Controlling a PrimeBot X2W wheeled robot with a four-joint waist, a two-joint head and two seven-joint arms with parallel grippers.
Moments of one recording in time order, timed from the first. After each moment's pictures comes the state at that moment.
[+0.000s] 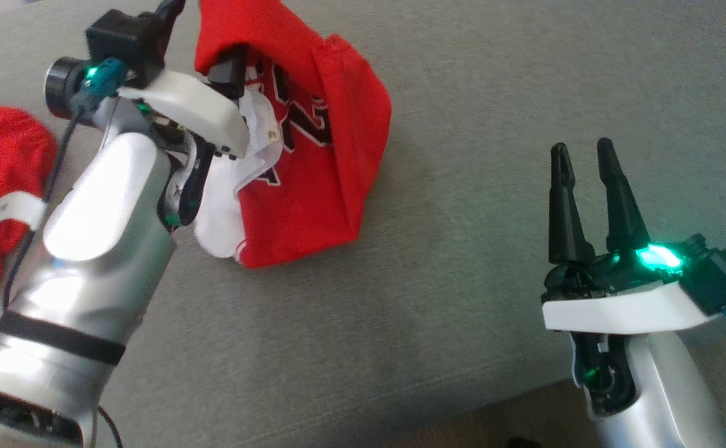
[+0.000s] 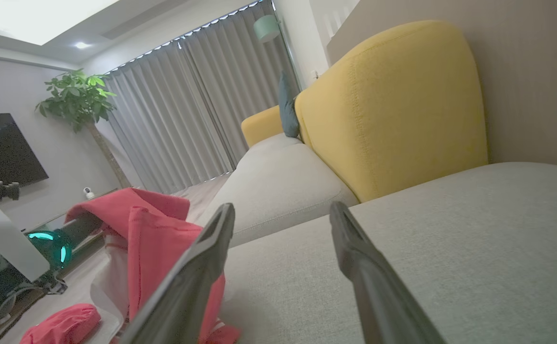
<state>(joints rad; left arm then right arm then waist) -0.88 0.25 -0.65 0.57 -0.53 0.11 -0.25 -0.16 -0.05 0.20 -0.01 0.45 0.12 -0.26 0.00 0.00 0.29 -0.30</state>
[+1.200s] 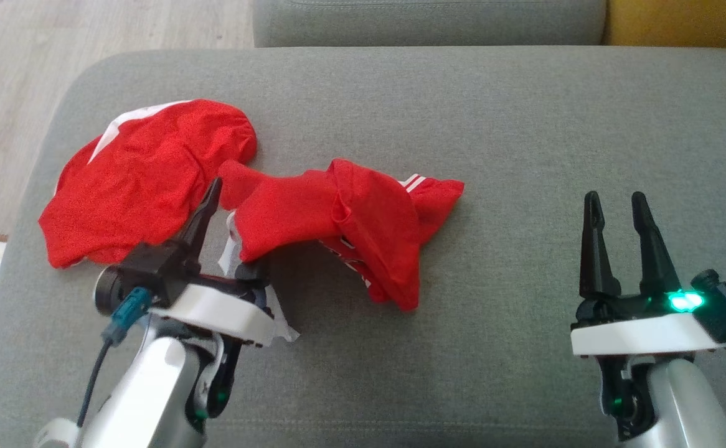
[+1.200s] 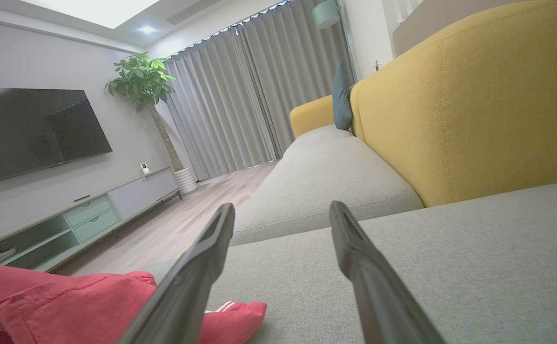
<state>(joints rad) -0.24 0.22 -0.47 0.12 -0.41 0.13 -0.25 -0.08 -0.05 0.07 0.11 0.35 0.12 -0.26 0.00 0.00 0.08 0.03</state>
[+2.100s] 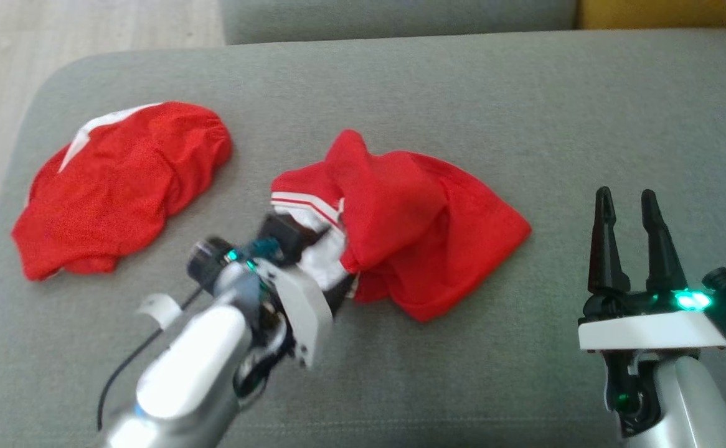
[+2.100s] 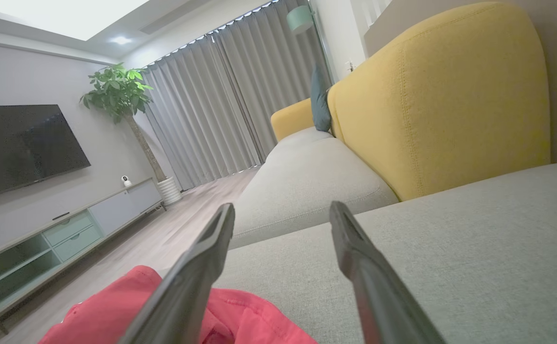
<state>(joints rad) -0.48 0.20 -0.72 0.41 -0.40 -0.12 0.09 -0.09 -0.05 0.05 0.11 0.40 0.12 -0.26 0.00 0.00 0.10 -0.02</state>
